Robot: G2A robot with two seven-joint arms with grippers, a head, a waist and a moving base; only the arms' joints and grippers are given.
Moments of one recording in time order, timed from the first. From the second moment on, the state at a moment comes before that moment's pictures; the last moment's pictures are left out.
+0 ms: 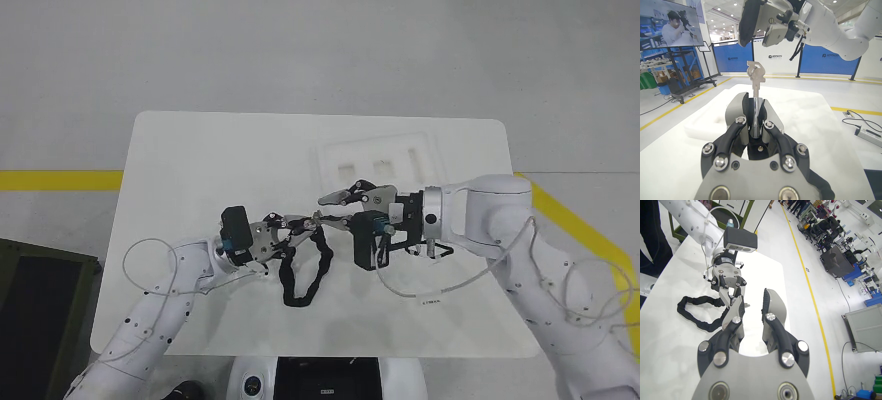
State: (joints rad) left arm 1.21 -1.07 -1.13 -1.48 1.54 -0.82 0.74; right arm -0.86 -1.05 1.04 -1.90 -1.47 -1.01 0.10
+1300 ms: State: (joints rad) left arm 1.18 -1.07 -1.10 -1.48 1.44 -0.88 0.62; right arm -0.64 -0.95 0.82 -1.79 -1.97 -1.01 -0.40
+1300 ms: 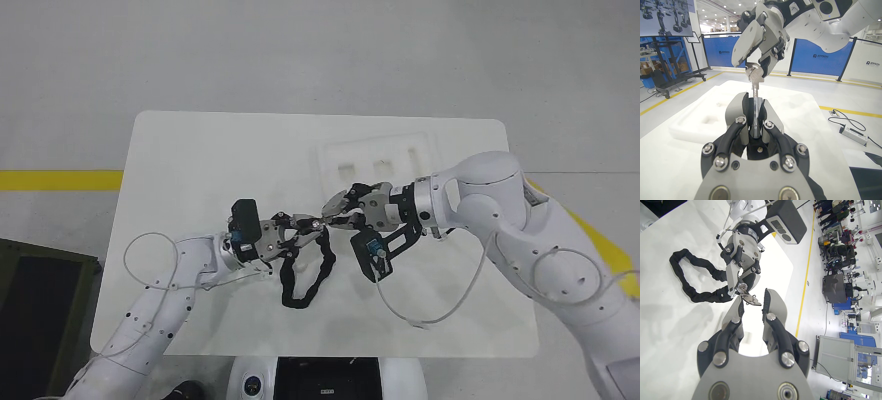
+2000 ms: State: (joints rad) left arm 1.17 -1.06 -1.10 -1.52 1.59 -0.80 0.66; right arm -0.54 -0.93 0.67 -1.74 -1.72 -1.01 -0.27
